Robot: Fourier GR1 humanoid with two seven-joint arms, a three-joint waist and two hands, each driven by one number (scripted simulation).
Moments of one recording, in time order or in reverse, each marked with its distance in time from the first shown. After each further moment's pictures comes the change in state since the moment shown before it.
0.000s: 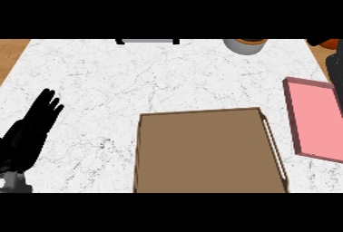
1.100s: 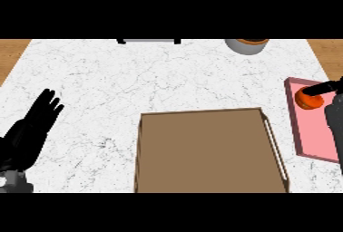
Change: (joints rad) left arm -0.011 -0.019 0.032 0.034 -0.021 -0.043 -0.020; right arm 0.322 0.078 -0.222 0.046 -0.223 -0.268 -0.212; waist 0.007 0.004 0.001
